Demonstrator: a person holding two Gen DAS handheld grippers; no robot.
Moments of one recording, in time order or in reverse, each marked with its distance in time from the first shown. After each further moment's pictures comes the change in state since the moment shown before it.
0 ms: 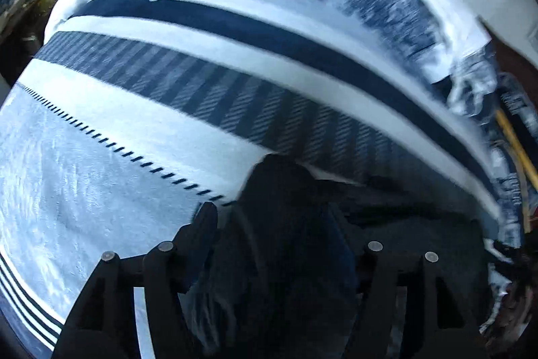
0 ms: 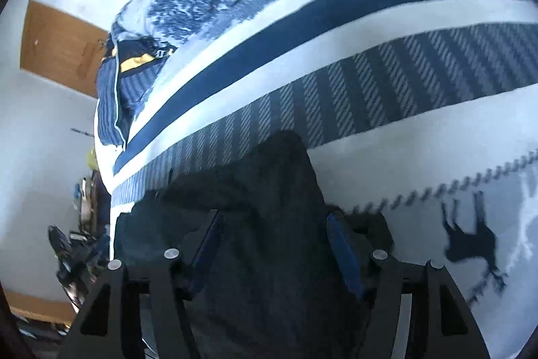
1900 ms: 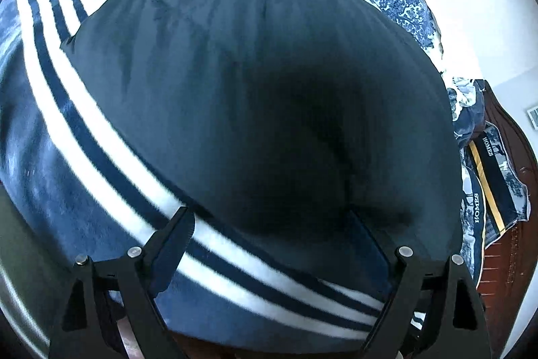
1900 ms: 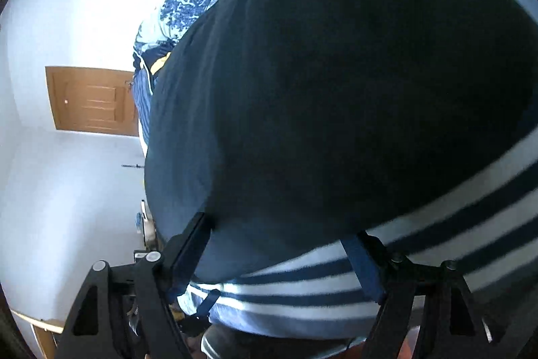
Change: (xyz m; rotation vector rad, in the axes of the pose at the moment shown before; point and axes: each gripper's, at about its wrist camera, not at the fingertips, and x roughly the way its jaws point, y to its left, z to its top) left arm -0.052 -0.019 -0.278 -0.381 -0.008 -0.168; right arm 0.003 -0.006 -0.279 0.285 -0.084 0.291
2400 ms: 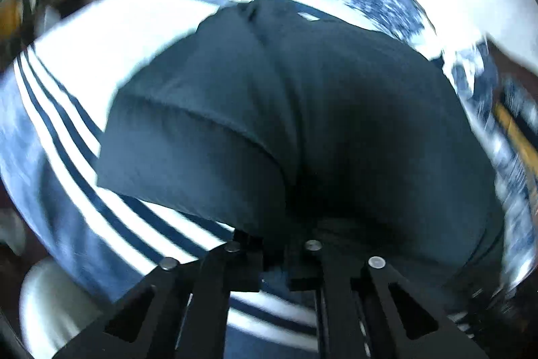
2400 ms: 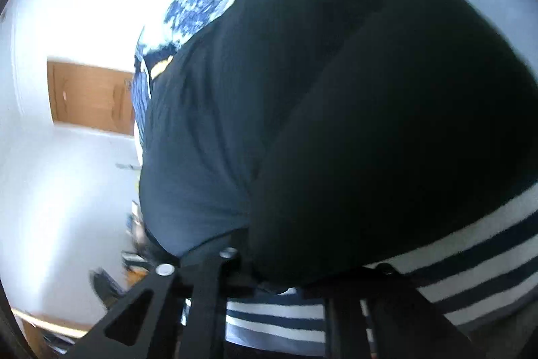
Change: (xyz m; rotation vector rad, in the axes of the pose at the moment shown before) left arm -0.011 -0.068 0.011 0.307 -0.180 0.229; right arm -0.029 0.020 0.006 -0.164 -0.030 -0.103
